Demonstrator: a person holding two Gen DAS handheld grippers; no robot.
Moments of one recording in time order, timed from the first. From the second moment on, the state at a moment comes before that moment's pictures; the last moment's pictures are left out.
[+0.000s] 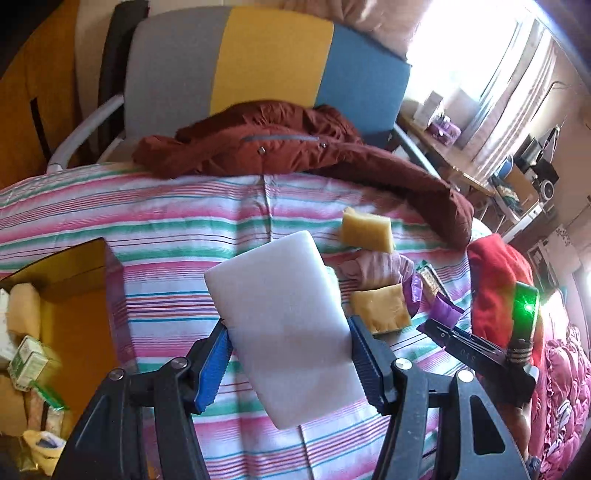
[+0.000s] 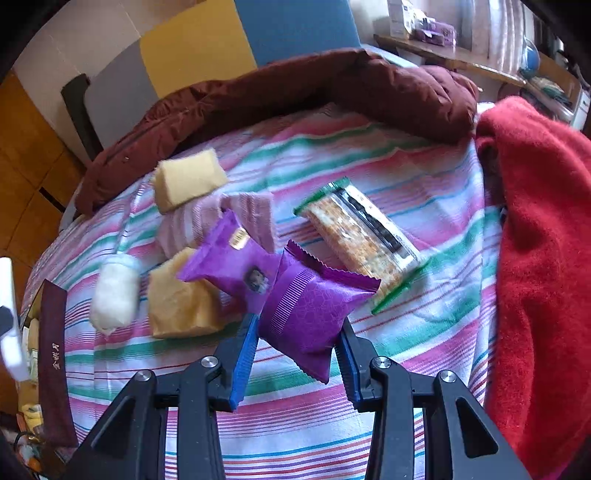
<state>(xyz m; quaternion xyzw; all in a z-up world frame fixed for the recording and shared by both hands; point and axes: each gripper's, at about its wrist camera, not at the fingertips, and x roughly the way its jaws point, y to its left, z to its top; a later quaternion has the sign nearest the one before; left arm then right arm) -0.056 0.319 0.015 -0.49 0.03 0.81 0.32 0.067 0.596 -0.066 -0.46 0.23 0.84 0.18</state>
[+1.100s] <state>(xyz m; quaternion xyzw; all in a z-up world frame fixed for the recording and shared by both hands) -0.068 0.051 0.019 -0.45 -0.03 0.87 0.19 0.053 0.418 0.006 -0.38 0.14 0.91 -0.02</state>
